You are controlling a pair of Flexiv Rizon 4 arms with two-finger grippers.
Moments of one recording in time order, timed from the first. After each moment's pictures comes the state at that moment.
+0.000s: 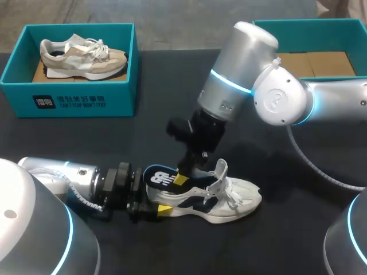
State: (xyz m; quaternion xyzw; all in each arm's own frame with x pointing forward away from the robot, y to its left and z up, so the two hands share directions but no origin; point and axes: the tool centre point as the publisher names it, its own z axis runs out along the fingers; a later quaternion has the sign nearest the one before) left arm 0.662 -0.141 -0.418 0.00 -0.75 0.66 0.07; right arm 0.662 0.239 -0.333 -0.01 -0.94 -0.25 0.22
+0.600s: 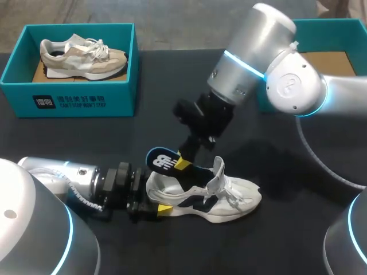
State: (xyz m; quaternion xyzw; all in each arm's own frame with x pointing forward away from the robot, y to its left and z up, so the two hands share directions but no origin) left arm 0.663 -0.141 -0.418 0.00 -0.75 0.66 0.07; right arm 0.674 0.236 -0.290 0.05 -0.93 -0.30 0.21
